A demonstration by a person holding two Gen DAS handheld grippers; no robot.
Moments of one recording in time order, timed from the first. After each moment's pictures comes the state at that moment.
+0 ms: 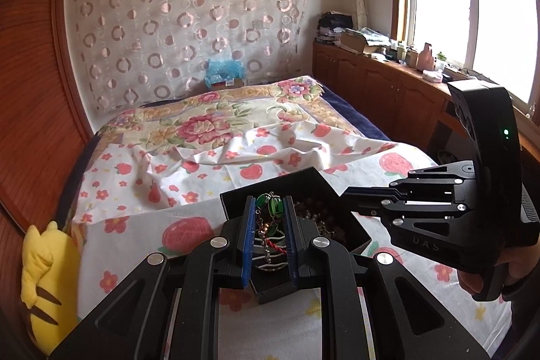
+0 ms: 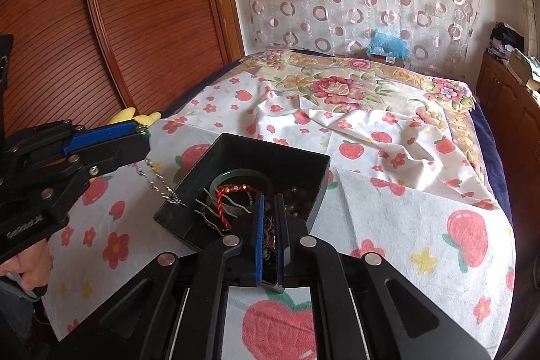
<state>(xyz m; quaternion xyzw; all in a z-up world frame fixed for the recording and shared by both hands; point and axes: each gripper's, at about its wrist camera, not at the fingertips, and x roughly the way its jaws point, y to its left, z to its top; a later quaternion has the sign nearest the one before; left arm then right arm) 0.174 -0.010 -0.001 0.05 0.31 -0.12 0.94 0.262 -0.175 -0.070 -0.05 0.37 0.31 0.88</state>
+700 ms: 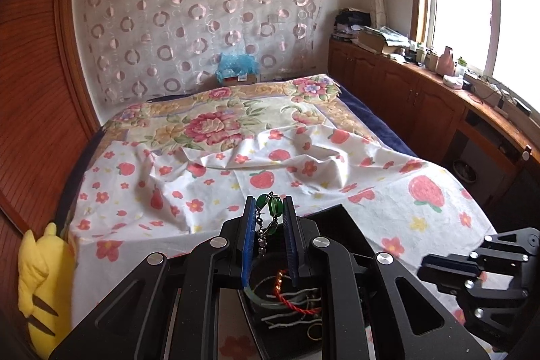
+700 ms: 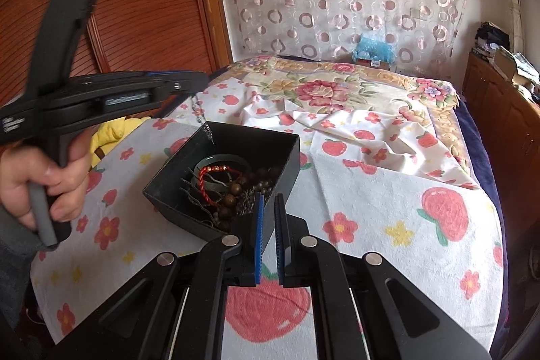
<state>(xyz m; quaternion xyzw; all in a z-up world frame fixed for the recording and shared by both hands) 0.245 -0.016 -0.005 0.04 0.32 -0.08 0.94 0.233 -0.214 -0.077 -0.04 0.35 0.28 0.89</state>
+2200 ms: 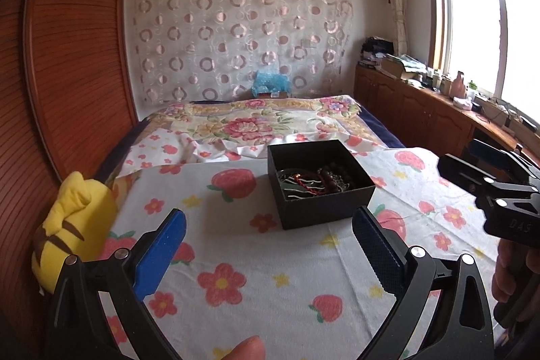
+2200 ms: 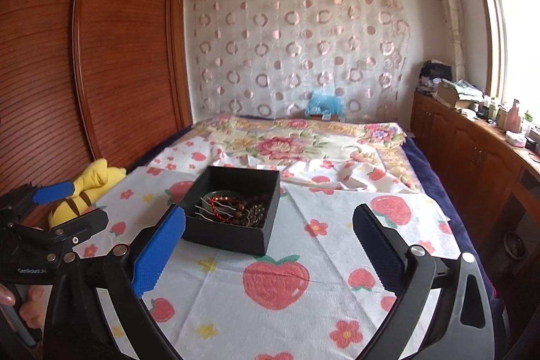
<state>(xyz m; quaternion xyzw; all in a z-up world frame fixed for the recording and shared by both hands) 0.051 0.014 -0.008 0.01 0.27 -0.01 0.96 0.116 -0.225 -0.037 -0.02 0.22 0.17 0.96</state>
